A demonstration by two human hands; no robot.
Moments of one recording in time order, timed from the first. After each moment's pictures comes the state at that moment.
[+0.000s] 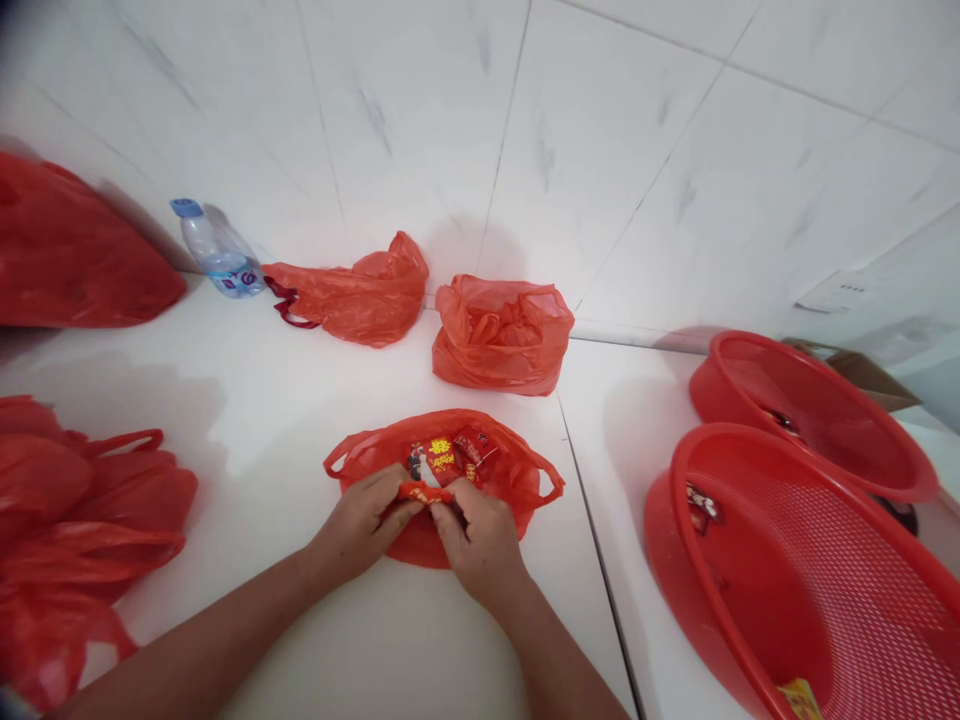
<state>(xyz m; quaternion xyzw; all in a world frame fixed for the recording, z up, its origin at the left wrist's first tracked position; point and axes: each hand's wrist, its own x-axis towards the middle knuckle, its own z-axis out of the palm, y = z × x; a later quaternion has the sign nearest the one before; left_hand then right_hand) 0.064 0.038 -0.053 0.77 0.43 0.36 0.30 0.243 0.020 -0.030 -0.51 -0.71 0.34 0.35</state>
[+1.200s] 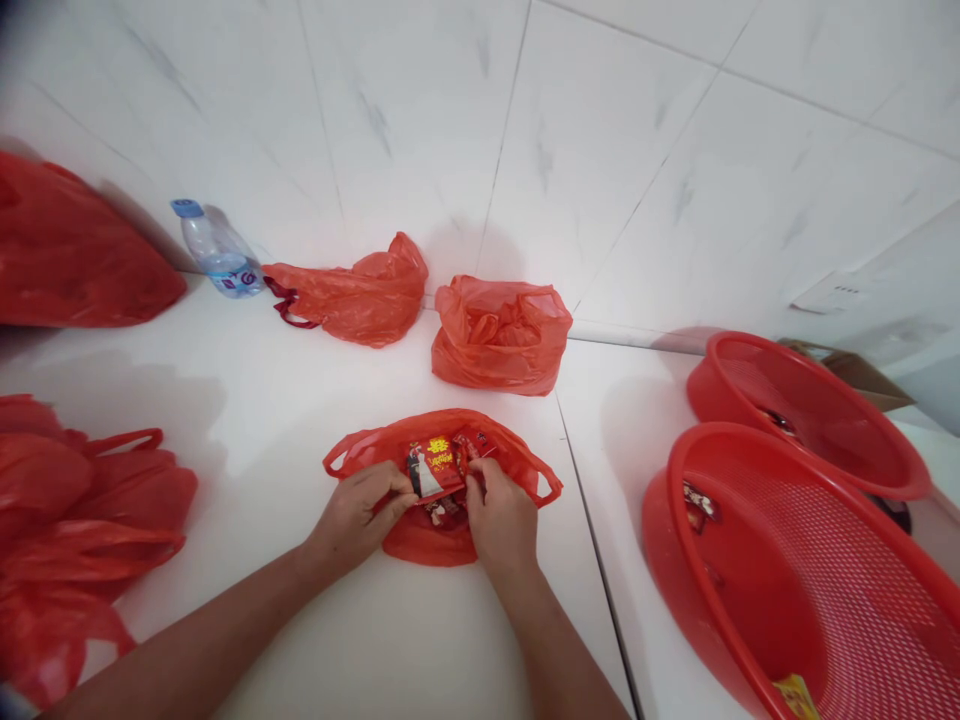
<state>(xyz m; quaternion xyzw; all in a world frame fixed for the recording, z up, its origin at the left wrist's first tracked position) 0.061 0.039 -0.055 0.77 0.41 0.42 0.24 0.252 0.036 -0.039 -0.70 -0.64 0.18 0.26</state>
